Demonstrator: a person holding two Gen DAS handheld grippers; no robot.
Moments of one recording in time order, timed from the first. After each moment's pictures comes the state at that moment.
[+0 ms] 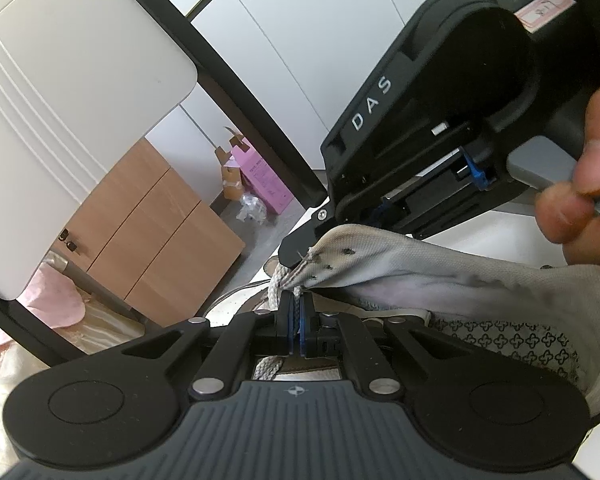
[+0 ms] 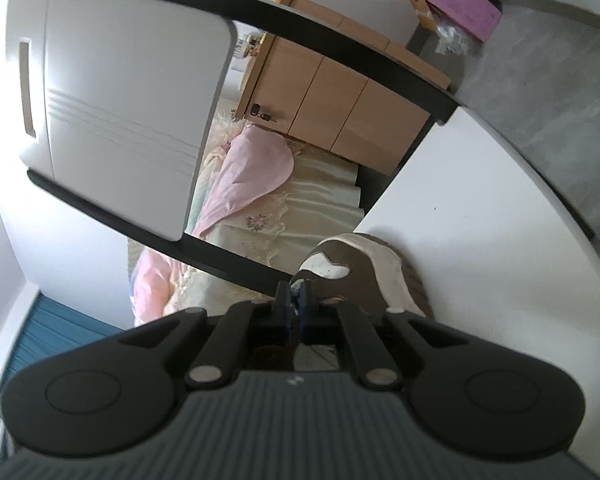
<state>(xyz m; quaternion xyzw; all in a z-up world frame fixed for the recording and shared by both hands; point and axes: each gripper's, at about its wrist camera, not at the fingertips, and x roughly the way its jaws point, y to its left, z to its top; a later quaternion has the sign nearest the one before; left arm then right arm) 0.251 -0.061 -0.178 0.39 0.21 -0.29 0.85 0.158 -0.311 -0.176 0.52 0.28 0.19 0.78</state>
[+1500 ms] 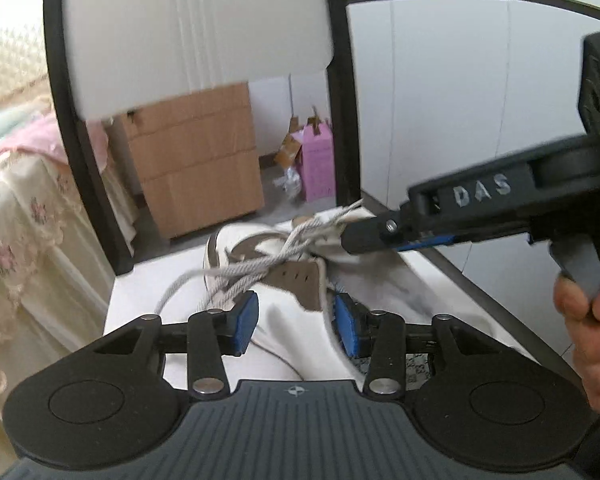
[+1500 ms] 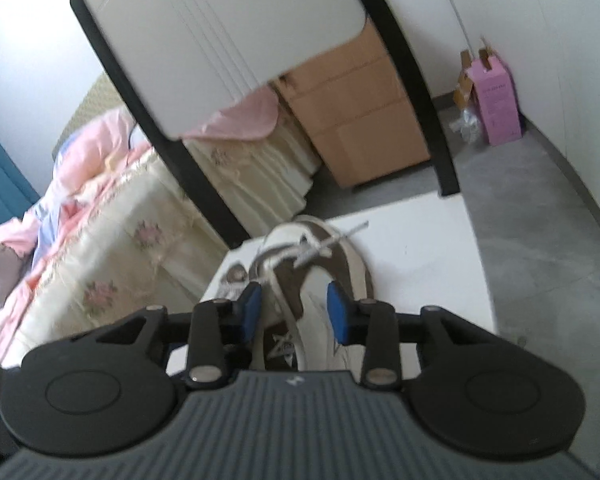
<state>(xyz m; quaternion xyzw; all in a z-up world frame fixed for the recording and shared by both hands) 0.173 -0.062 -0.151 0.11 0.30 -0.19 0.93 0.120 -0.281 -0.116 0.22 0.33 0.18 0.90</state>
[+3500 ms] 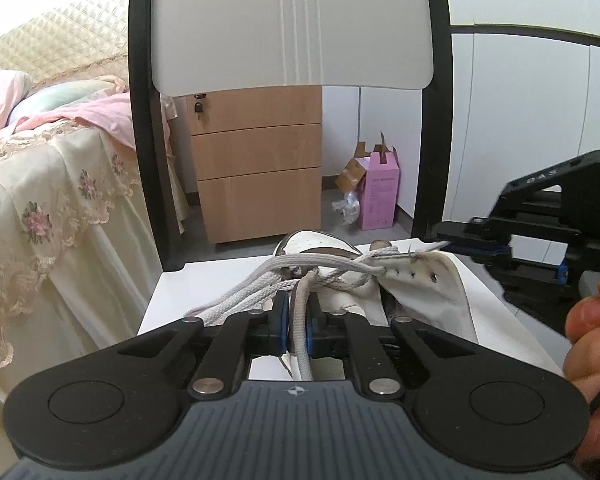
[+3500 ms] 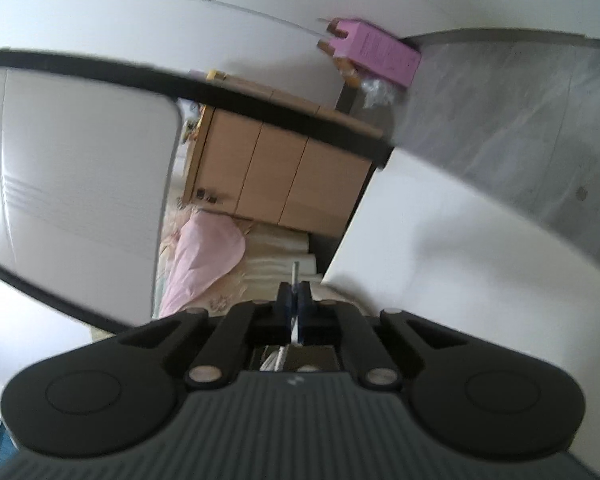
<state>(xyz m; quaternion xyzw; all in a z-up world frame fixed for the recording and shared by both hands) 0.150 -0.050 -0.156 0.06 0.26 -0.10 0.96 0.146 -0.317 -0.172 0.59 0.23 0.03 0.78</state>
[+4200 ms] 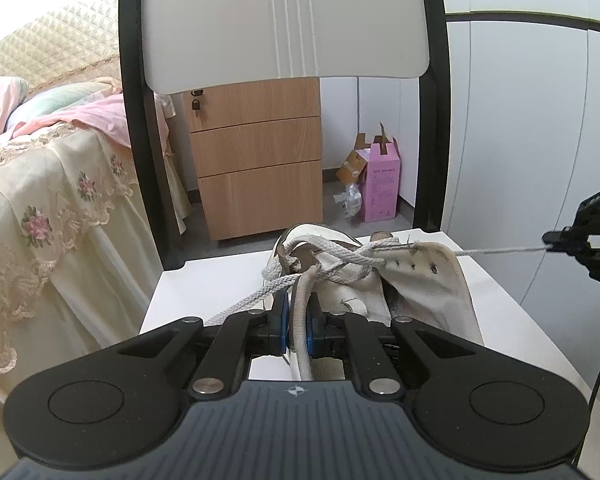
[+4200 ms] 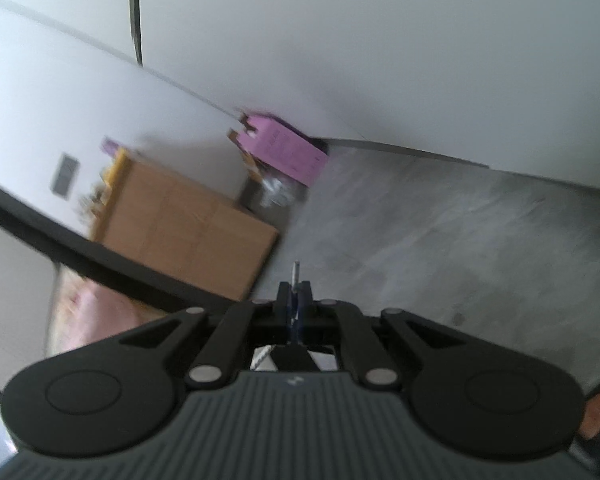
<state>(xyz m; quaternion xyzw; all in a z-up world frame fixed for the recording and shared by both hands) 0.148 -0.061 -0.158 0.07 0.27 -0.10 0.95 0.137 -0.418 -0.174 0.48 0.25 -0.13 0.83</state>
